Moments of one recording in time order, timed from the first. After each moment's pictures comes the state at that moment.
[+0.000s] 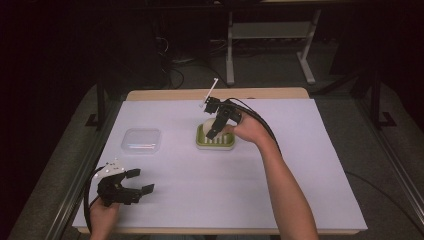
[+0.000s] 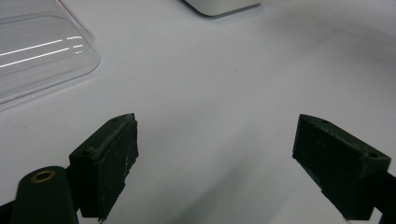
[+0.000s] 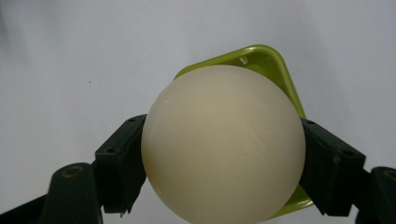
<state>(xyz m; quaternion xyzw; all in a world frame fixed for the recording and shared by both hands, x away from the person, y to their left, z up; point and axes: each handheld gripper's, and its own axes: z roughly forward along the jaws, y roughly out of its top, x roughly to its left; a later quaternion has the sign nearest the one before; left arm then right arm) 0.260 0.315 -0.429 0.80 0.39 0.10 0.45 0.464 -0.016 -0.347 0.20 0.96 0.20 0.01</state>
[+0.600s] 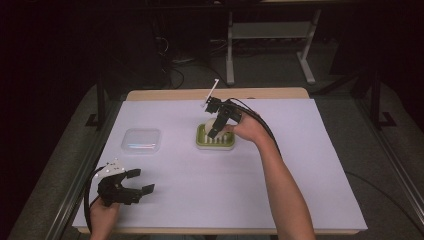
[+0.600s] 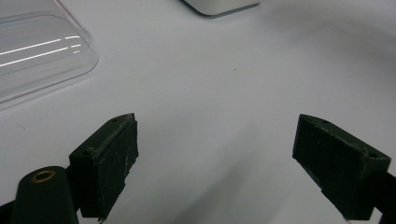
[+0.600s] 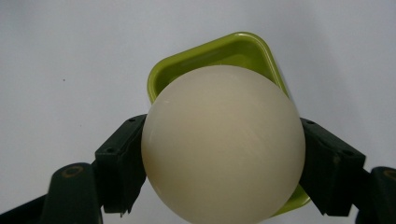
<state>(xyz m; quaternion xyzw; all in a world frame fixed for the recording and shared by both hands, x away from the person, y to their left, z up) 0.261 0.314 -0.429 0.80 0.39 0.10 0.45 0.475 -0.017 -0.360 0.22 0.96 0.19 0.01</state>
